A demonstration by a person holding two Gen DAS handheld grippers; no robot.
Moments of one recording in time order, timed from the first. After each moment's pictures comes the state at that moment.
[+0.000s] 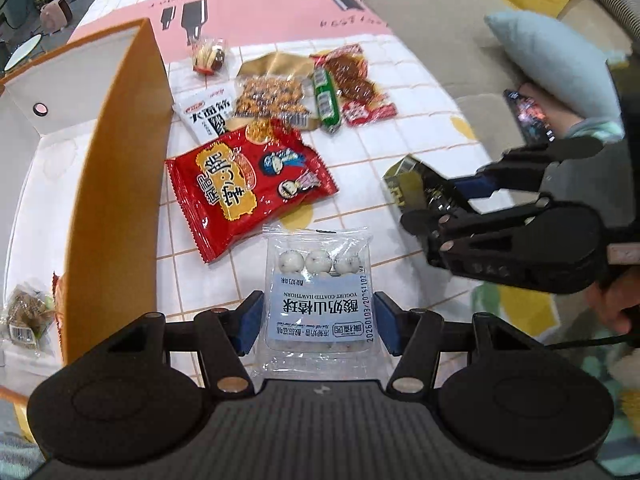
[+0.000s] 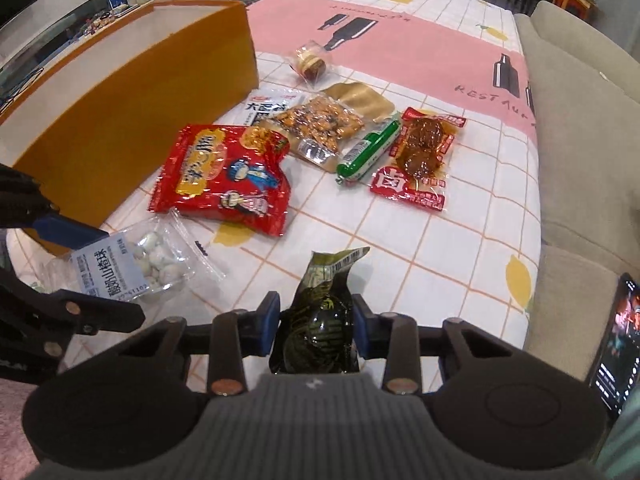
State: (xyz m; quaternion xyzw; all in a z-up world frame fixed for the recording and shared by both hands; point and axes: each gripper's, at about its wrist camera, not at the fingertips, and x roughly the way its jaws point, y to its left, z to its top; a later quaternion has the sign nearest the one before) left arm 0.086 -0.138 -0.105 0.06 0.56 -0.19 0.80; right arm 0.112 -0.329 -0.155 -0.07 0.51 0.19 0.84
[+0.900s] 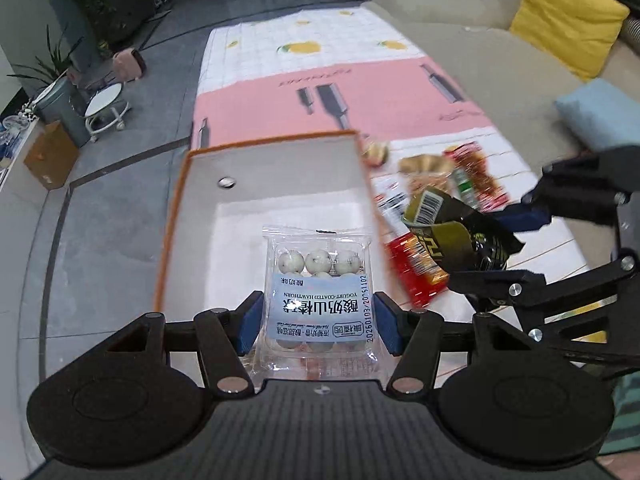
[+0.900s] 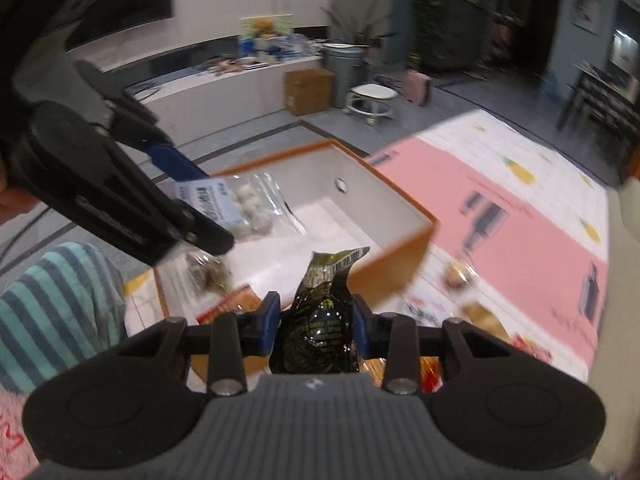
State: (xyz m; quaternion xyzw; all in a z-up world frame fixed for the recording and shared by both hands) left arm 0.119 -0.002 0.004 0.11 0.50 -0.12 0.85; right arm 0.110 -0.188 -0.023 -0.14 0.36 0.35 0.85
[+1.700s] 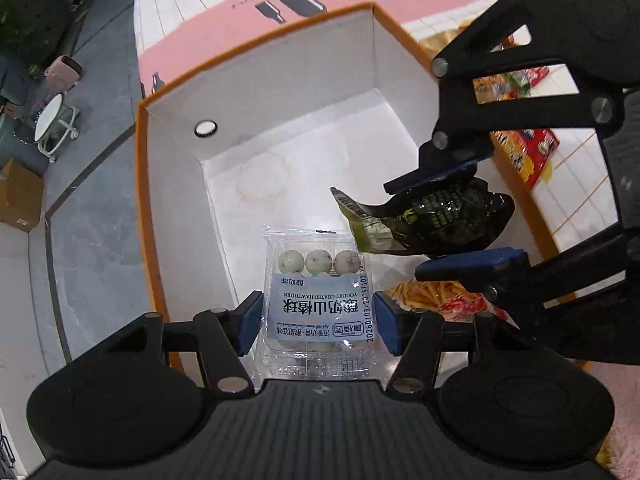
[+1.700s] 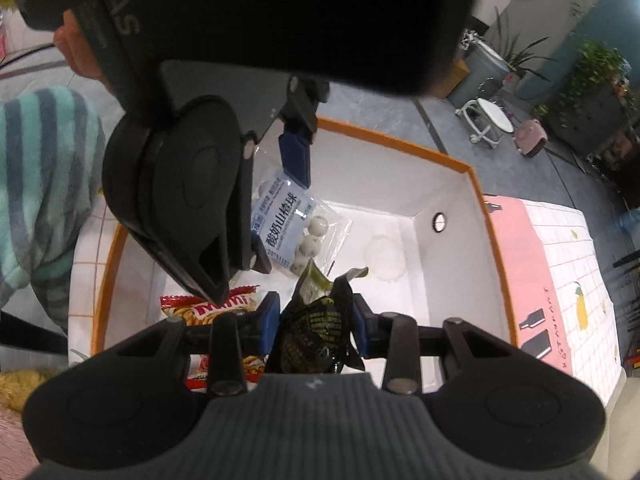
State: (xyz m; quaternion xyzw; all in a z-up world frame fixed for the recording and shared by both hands) left arm 0.179 0.029 -0.090 0.25 0.56 -0.19 0.76; right arm 0.153 -0.069 -0.078 -0.40 0.33 0.46 0.73
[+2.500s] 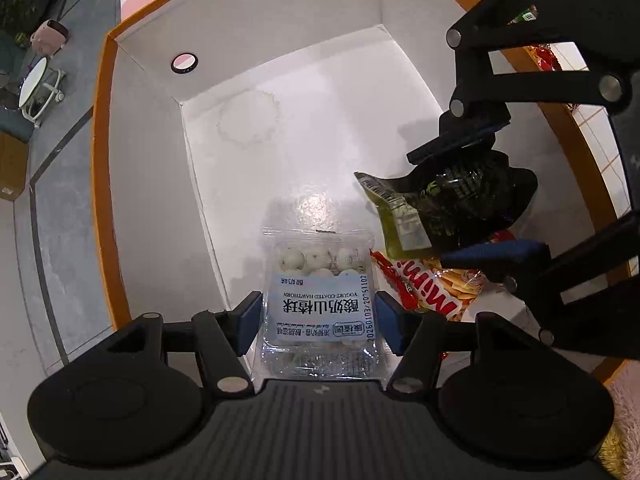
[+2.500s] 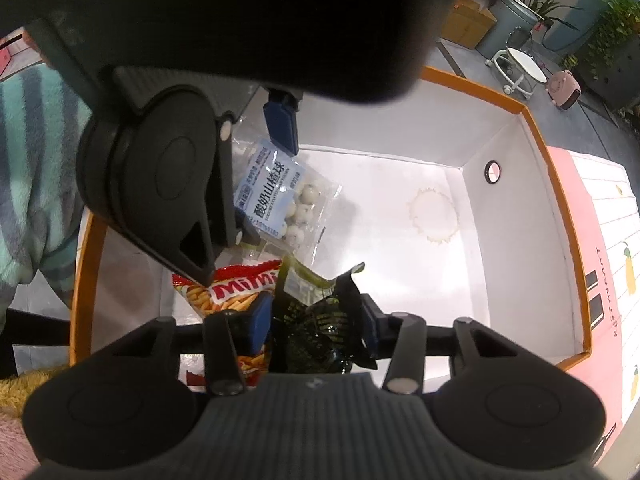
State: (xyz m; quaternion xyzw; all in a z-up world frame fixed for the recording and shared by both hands) left arm 0.184 0.034 -0.123 0.25 0.62 -0.18 0.73; right arm 0.180 -0.050 -0.114 -0.38 0.41 0.46 0.69
